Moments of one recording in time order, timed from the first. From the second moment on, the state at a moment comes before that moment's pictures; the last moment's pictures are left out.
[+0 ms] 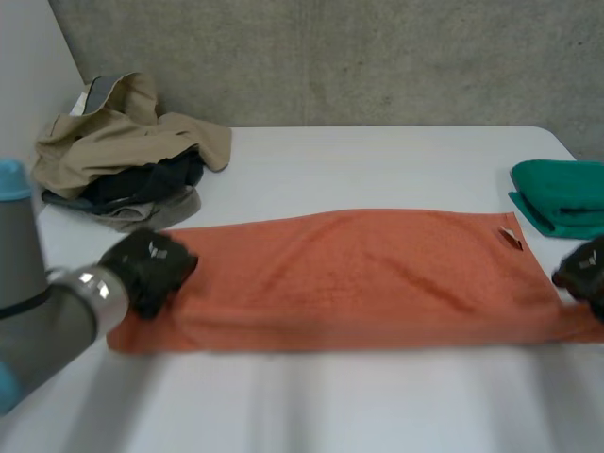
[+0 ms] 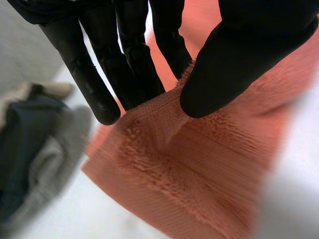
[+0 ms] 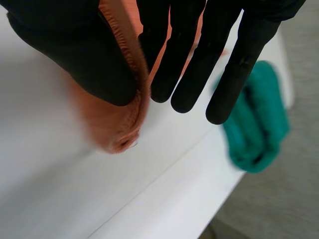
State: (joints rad) left arm 4.39 -1.83 -1.64 2.98 -1.45 3.85; right arm 1.54 -1.35 1.68 0.27 1.48 2.00; left_hand 1.12 1.20 1.20 1.20 0.99; right_hand 1.12 1.18 1.19 1.20 1.00
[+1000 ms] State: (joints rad) left arm 4.26 -2.05 -1.59 3.66 -1.63 3.66; right arm 1.56 -1.03 1.47 0.04 1.34 2.47; left_hand 0.19 0.20 0.21 0.20 0.05; right_hand 0.36 0.33 0.36 0.36 0.20
